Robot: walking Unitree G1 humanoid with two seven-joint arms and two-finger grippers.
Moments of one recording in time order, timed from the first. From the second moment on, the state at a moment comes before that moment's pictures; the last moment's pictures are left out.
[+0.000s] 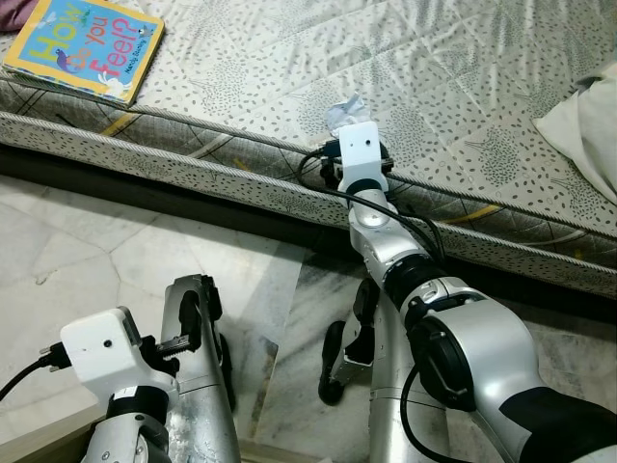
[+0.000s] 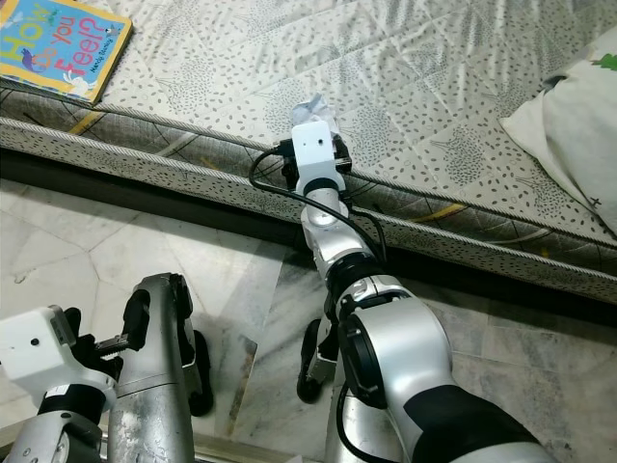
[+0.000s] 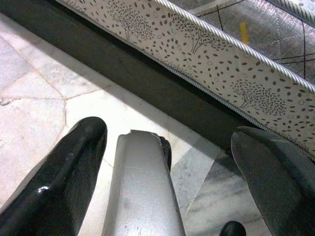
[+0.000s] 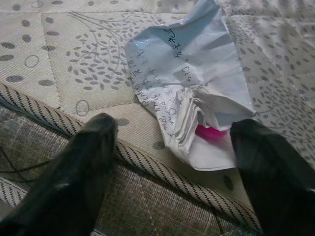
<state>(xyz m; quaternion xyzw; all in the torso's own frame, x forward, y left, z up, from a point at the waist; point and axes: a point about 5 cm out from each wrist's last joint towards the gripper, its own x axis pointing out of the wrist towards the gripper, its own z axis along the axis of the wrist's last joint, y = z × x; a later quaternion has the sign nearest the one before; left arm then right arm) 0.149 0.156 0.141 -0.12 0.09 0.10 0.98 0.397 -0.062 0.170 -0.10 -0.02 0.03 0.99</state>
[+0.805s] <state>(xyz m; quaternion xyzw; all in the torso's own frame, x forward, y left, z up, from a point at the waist) 0.152 0.156 0.142 -0.12 0.08 0.10 0.98 0.398 -0.070 0.170 -0.12 -0.01 -0.01 0.99</state>
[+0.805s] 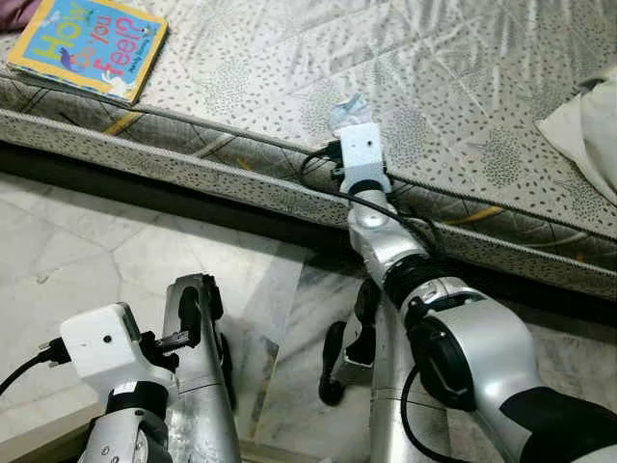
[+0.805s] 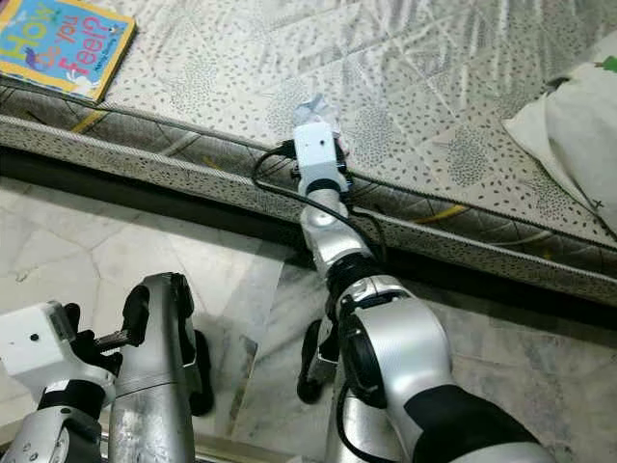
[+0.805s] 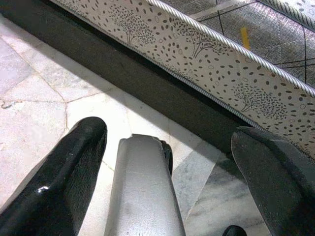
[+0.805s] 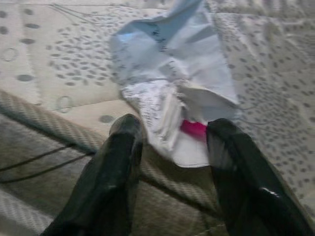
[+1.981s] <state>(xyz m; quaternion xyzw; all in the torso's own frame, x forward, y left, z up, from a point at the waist) 0.167 0.158 0.147 -0.11 0.06 0.09 0.99 0.400 -0.081 0.170 -0.14 -0.01 -0.03 0.99</state>
